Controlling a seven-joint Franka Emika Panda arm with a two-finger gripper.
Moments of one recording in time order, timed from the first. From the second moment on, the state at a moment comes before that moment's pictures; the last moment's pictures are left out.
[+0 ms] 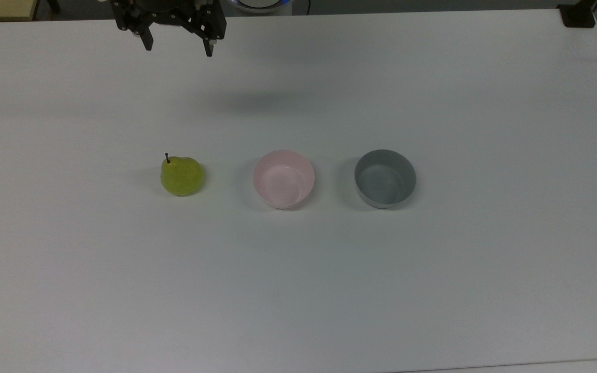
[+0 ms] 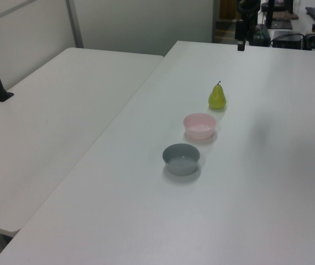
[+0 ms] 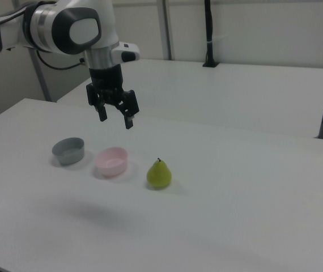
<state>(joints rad) 0.12 0.06 -0.25 -1.64 0.00 1.68 -0.04</state>
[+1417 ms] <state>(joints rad) 0.15 0.42 -0.32 -1.43 0.00 1.81 -0.07</state>
